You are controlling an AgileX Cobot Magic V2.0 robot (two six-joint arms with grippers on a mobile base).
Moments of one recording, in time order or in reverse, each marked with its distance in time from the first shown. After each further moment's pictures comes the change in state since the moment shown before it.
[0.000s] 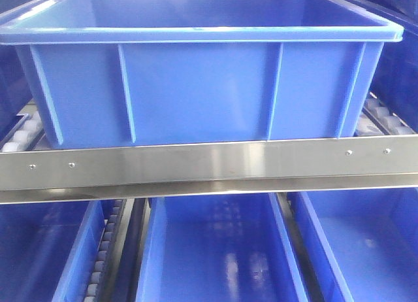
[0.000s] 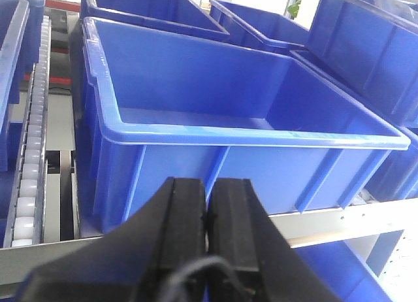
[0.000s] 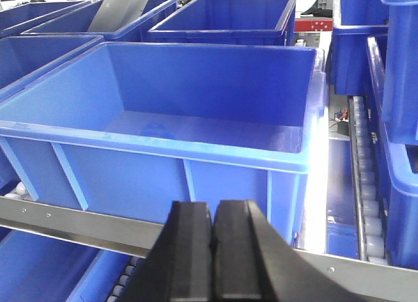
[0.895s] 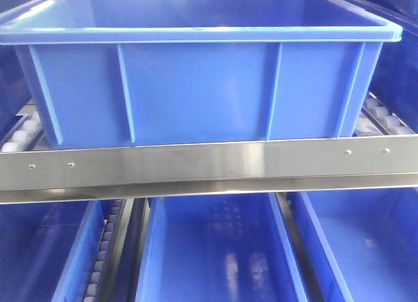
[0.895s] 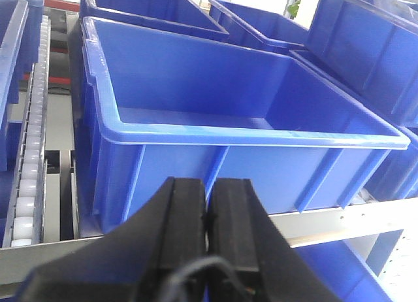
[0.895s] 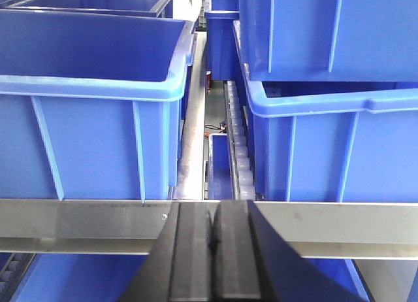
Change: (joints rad) left arm 0.000 0.000 0.000 0.000 0.000 0.000; right arm -0.254 -0.280 0.393 -0.295 -0.193 0.214
